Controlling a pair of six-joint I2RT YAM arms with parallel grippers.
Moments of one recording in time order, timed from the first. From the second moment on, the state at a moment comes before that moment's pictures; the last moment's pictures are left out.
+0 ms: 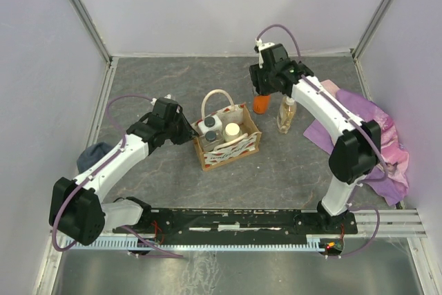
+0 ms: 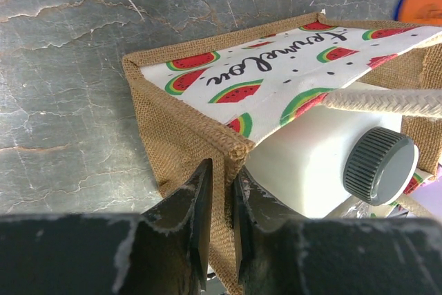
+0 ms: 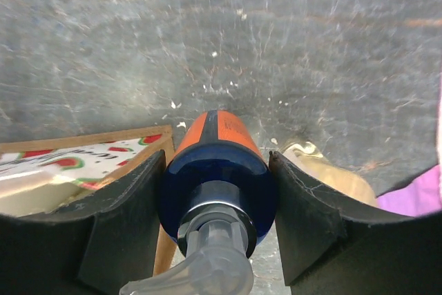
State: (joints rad) left arm -0.44 1.21 0.86 -0.47 0.08 -0.84; right arm 0.47 1.76 1.70 -0.71 0.13 0.14
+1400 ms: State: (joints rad) left arm -0.44 1.18 0.96 -0.60 -0.05 -0.79; right arm 0.80 1.74 1.72 -0.72 -0.07 0.19
